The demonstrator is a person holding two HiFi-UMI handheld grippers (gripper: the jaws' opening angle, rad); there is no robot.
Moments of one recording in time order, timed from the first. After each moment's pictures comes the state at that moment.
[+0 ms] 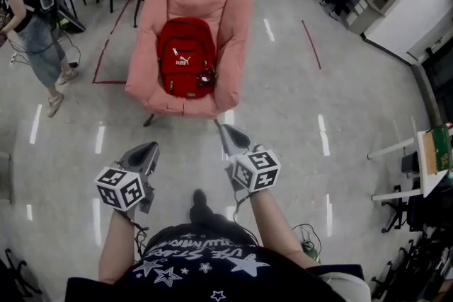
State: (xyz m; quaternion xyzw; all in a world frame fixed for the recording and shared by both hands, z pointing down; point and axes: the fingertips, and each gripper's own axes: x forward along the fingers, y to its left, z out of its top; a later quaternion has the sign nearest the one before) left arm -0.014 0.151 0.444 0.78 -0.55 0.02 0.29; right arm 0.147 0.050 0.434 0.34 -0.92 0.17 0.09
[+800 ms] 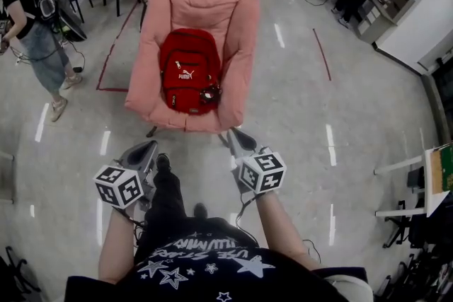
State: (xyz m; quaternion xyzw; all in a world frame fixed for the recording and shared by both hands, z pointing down) left arm -0.033 0.052 0.444 0.76 -0.57 0.02 0.30; right arm 0.148 -0.054 0.446 0.33 -0.92 0.18 0.10
